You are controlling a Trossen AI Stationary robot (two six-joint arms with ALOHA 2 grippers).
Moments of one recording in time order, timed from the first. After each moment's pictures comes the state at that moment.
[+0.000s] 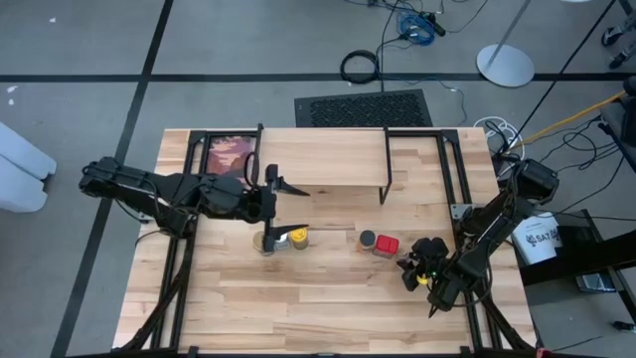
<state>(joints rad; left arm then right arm) -0.24 1.23 1.25 -0.25 -0.25 0.22 0.94 1.43 0.57 -0.60 0.69 1.83</state>
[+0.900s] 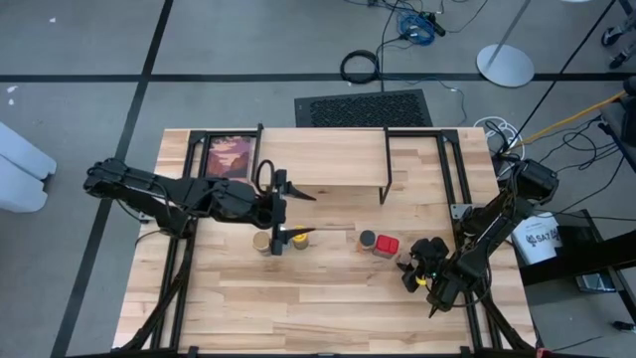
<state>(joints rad) -0.24 1.29 1.25 -0.24 -0.25 0.24 0.94 1.43 0.58 -0.61 0.67 1.79</state>
